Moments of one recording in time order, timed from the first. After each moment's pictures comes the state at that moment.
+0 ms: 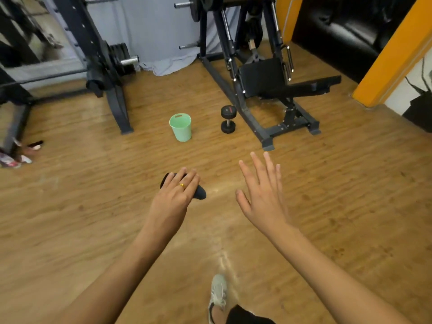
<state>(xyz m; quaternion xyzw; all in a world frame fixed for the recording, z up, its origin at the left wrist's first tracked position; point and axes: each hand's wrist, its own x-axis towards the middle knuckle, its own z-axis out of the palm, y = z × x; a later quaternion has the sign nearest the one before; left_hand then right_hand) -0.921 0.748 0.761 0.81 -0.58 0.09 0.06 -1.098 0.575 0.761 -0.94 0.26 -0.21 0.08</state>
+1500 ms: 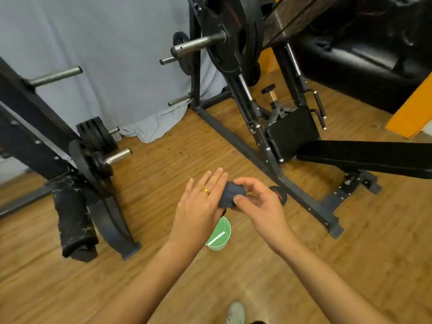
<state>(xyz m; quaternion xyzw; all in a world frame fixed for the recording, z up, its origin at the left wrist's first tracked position) 0.013 0.263 0.803 0.71 -0.66 0.12 0.22 -0.140 0.186 0.814 -0.60 0.32 -0.34 0.65</state>
